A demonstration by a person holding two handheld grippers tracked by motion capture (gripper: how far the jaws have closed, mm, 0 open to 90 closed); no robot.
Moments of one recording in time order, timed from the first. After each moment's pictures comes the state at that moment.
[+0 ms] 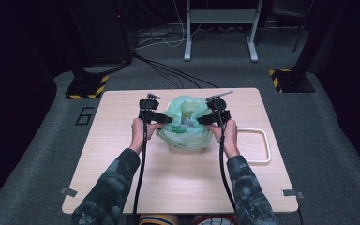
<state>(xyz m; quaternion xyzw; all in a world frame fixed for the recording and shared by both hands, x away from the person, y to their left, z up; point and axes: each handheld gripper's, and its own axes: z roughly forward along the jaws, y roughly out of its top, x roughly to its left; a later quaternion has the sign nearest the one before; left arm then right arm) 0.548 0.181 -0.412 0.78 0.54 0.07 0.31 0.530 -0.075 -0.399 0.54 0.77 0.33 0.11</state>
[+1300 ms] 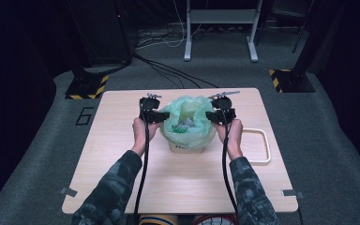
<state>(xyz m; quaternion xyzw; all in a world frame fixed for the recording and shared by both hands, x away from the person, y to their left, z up) 0.525 0.175 -0.386 0.76 0.50 0.15 0.38 0.512 -0.086 -0.377 0.52 0.75 0.37 0.18</state>
